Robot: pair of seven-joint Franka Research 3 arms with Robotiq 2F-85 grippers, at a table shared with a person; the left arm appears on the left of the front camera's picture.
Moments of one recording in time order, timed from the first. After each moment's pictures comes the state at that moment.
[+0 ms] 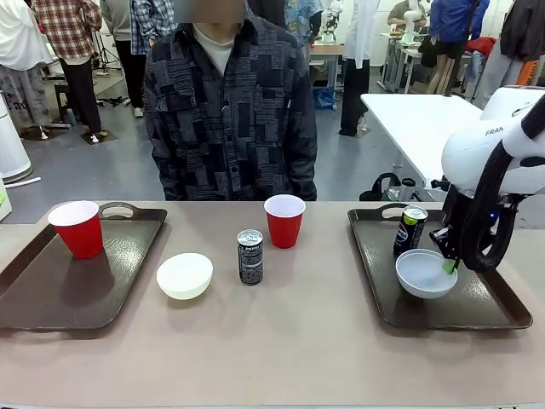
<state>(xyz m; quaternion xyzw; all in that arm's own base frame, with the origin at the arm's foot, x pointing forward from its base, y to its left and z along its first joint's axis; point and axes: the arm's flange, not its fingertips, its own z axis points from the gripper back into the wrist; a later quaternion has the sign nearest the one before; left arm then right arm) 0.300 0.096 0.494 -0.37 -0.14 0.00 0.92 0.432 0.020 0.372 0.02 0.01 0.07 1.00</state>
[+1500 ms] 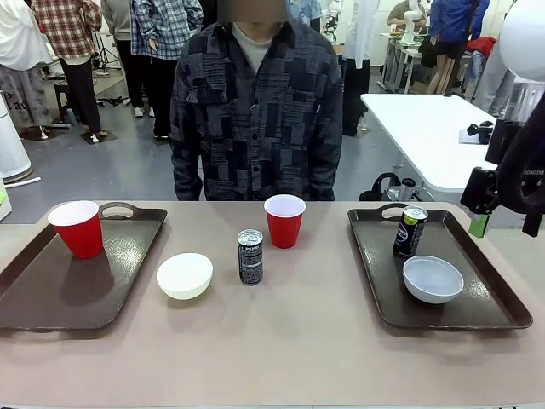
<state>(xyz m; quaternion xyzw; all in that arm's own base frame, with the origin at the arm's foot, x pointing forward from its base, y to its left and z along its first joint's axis) 0.300 0.096 0.494 -0.37 -0.14 0.00 0.92 0.368 0.025 0.520 0.02 0.10 0.06 0.99</state>
